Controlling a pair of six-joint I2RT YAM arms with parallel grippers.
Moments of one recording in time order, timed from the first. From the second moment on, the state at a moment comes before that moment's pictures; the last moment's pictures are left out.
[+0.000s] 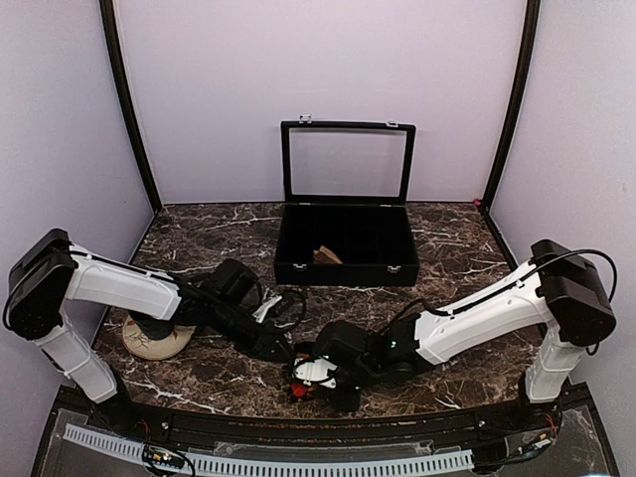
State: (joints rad) left arm -0.83 1.60 0.76 -0.14 0.65 -0.55; right arm 1.35 1.79 0.97 -0.20 -0.05 -0.09
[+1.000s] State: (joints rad) left arm -1.06 1.17 0.55 -0.09 0.13 -0.66; right arm 1.08 1.99 1.19 -0.44 -0.67 -0.04
